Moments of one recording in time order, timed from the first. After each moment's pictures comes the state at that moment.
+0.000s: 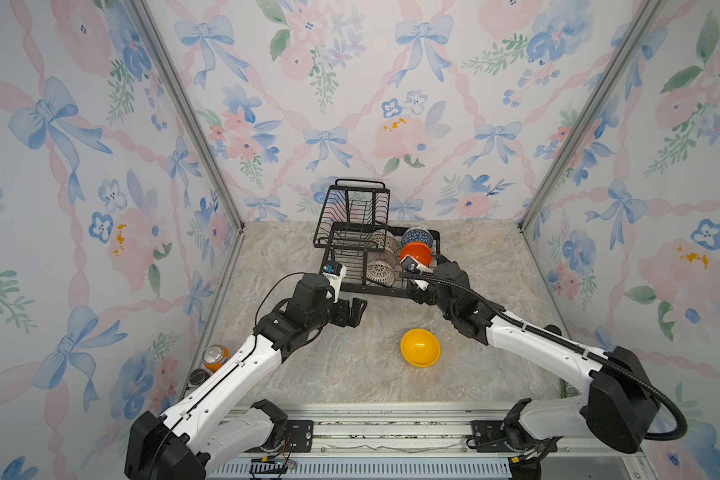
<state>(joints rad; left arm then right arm) -0.59 1.04 0.83 -0.39 0.06 -0.29 0.71 1.33 0.91 0.00 0.40 -0.53</state>
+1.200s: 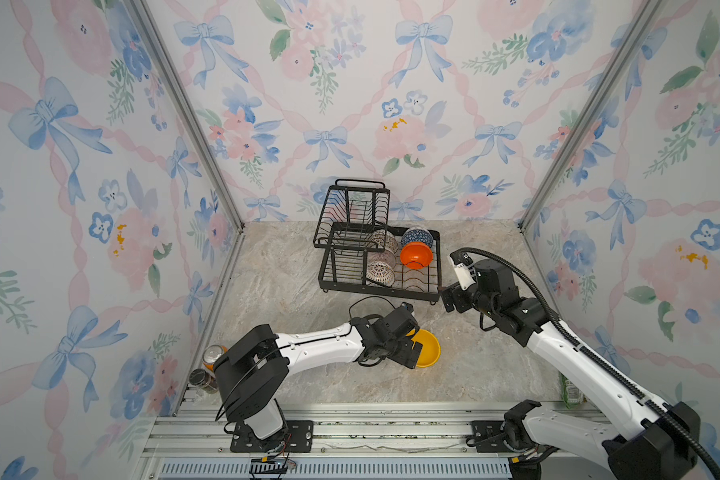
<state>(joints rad) -1.03 1.65 1.02 -0.38 -0.03 -0.52 0.48 1.13 0.96 -0.47 0.16 -0.12</state>
